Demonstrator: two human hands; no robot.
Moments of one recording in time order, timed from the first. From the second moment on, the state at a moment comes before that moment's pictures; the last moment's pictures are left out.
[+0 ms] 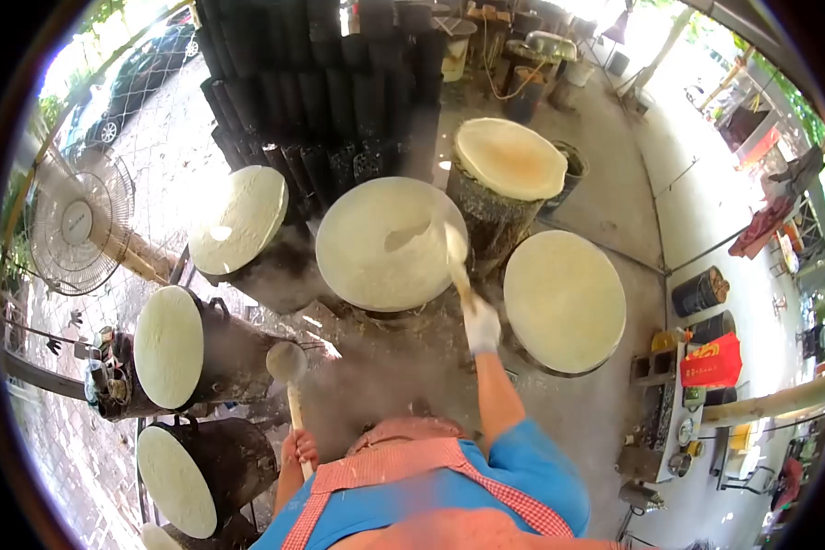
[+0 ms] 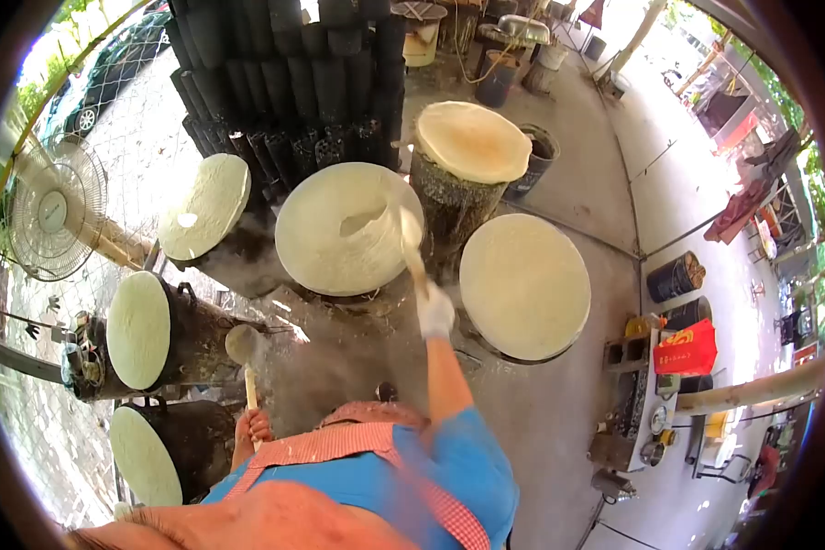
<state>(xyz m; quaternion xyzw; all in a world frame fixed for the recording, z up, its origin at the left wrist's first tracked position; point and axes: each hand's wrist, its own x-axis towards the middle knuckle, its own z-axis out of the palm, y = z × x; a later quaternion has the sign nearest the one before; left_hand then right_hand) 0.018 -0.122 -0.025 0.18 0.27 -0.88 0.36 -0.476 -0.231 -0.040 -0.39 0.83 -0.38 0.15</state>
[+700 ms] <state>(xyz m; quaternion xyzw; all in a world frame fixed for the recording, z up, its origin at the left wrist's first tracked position) 0.048 -0.136 0.012 0.31 0.32 -0.81 0.38 -0.380 -0.239 -0.054 -0.14 0.62 -0.62 0.45</state>
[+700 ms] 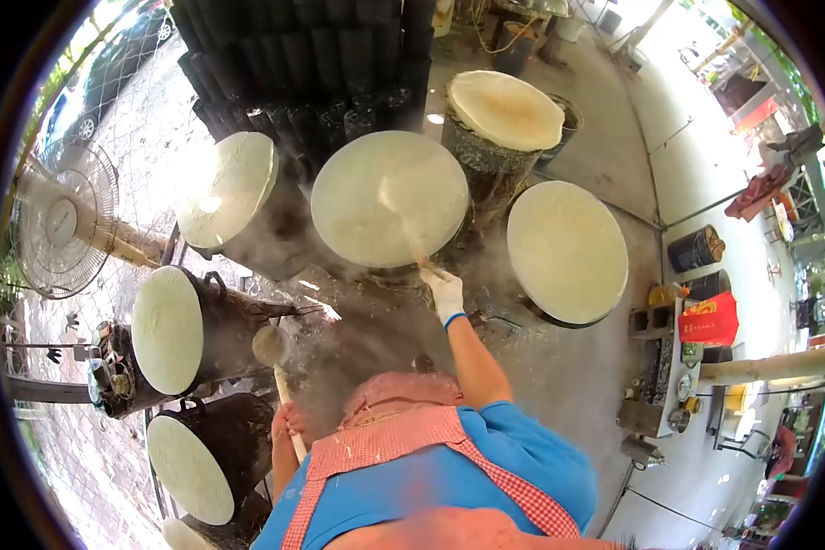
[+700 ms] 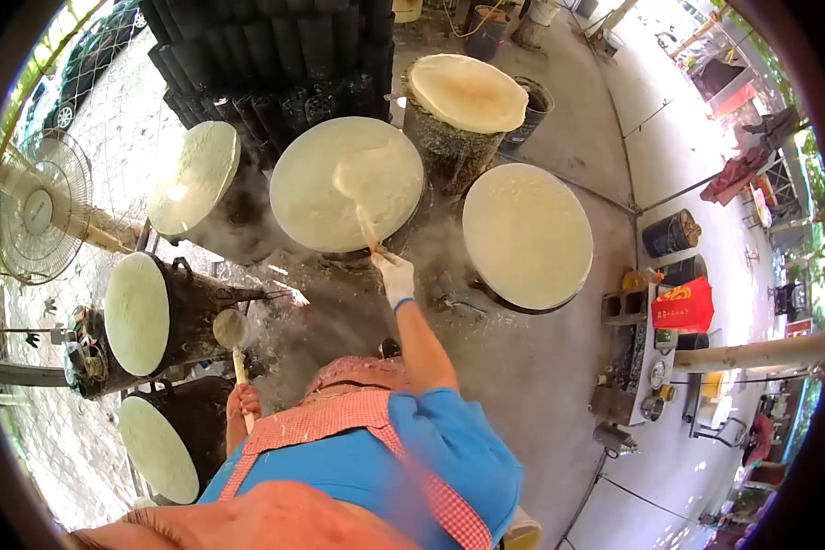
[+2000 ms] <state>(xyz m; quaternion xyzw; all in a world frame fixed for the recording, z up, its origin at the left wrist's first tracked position) -0.072 -0.252 0.032 0.34 0.14 -0.90 0.24 -0.346 -0.151 -0.002 -0.63 0.74 -0.19 -0.13</state>
